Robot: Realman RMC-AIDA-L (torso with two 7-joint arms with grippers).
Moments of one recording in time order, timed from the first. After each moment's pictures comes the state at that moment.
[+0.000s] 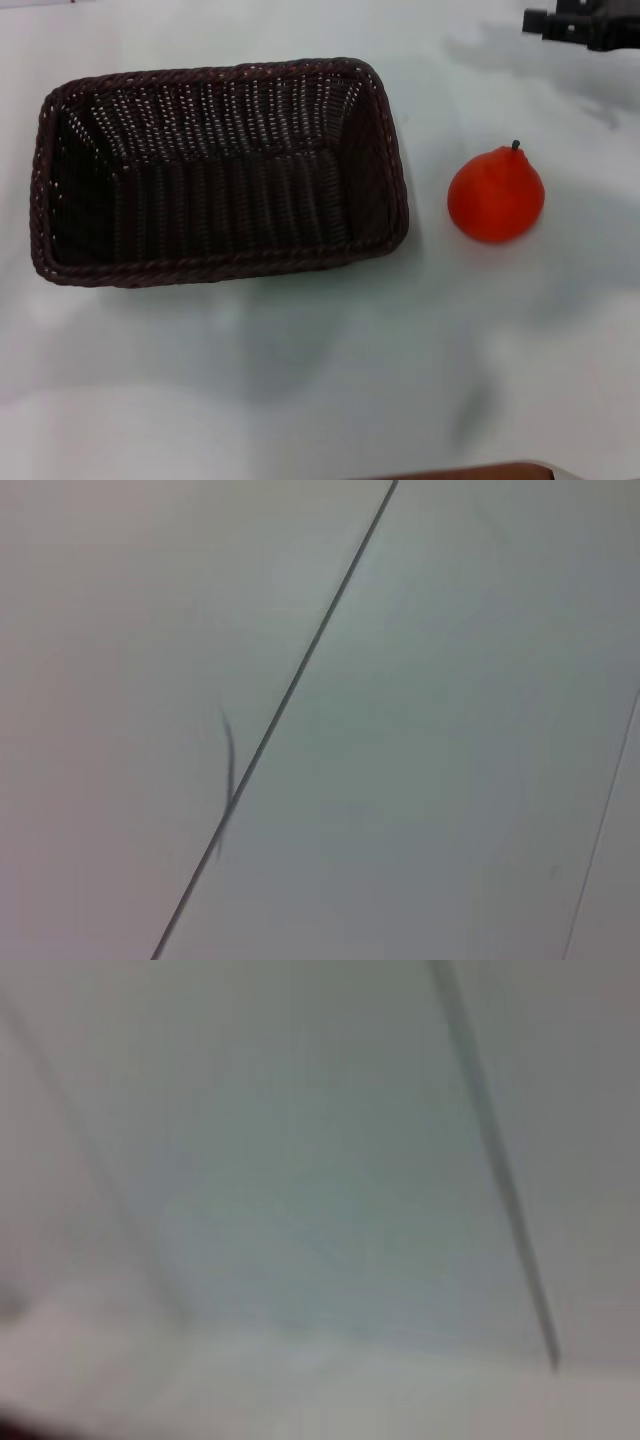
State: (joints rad) left arm -0.34 -2.16 -2.87 -0.62 1.42 -1.62 1.82; right arm 0.47 1.88 2.20 0.69 -1.69 1.19 1.76
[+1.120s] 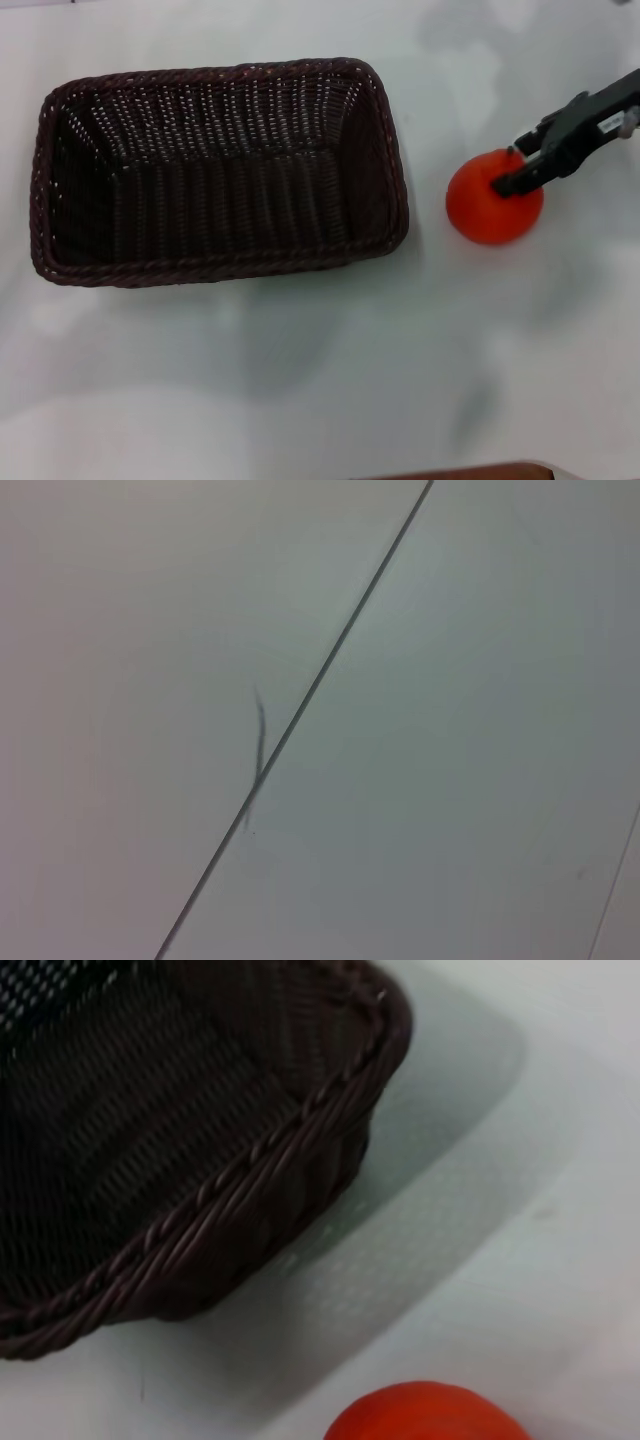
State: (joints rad) left arm -0.36 -2.16 -2.87 -0.51 1.40 -1.59 1.88; right arm 0.70 1.96 2.17 0.90 -2.52 1.55 2.02
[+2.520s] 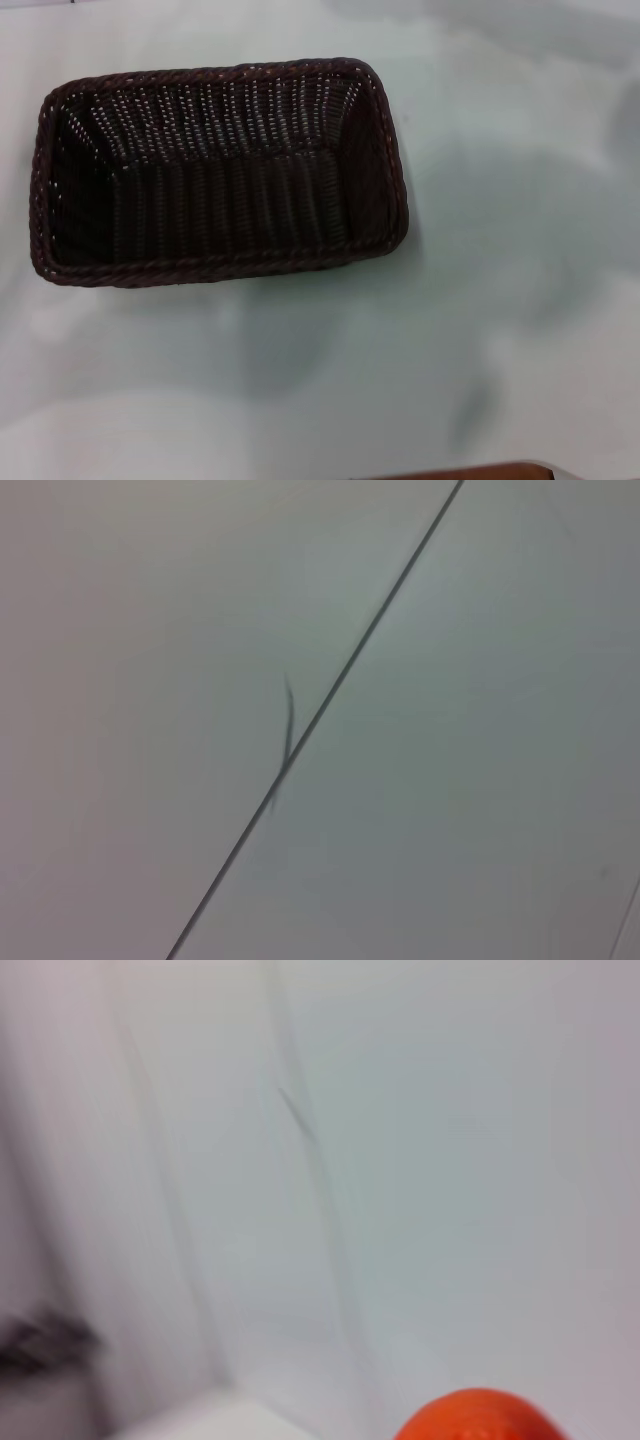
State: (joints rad) left arm -0.35 -2.16 -2.88 -0.48 1.40 -1.56 1.88; right arm 0.62 1.96 2.53 0.81 -1.77 1.57 1.60
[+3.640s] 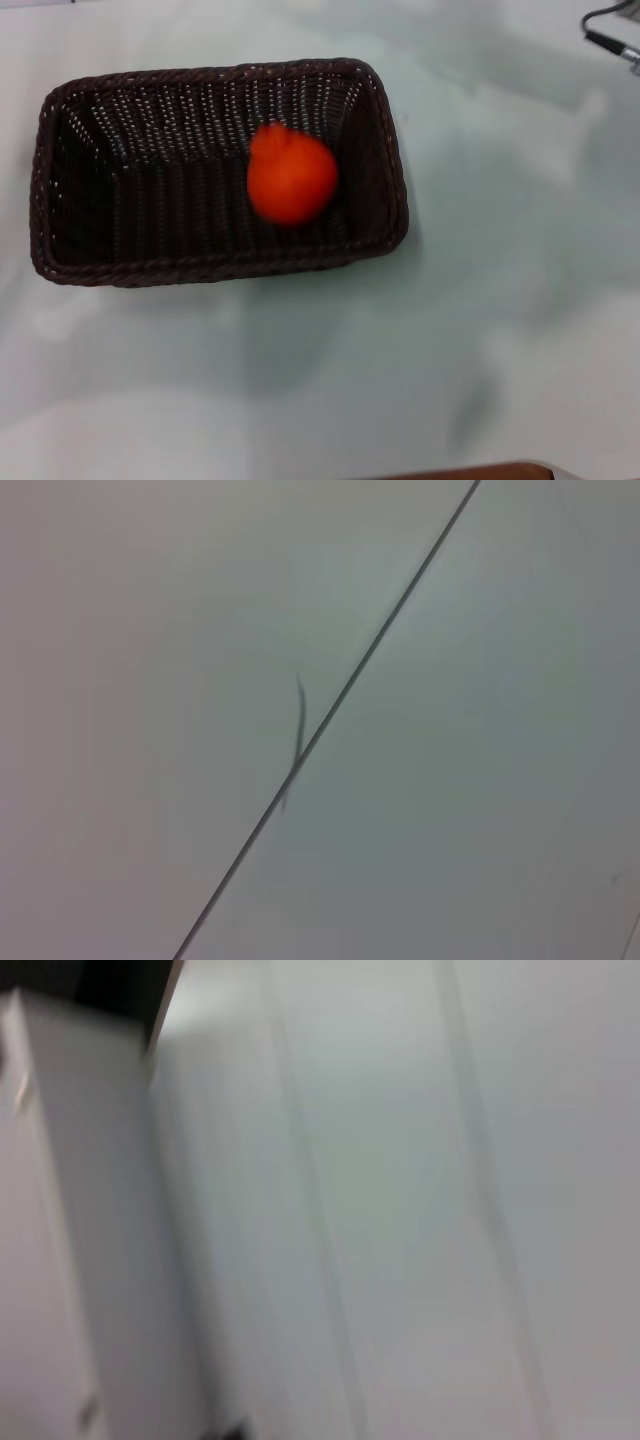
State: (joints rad) left arm -0.36 -2.16 -2.87 -0.46 1.38 -1.55 1.88; right arm 0.62 2.04 2.41 0.63 -1.50 1.59 1.46
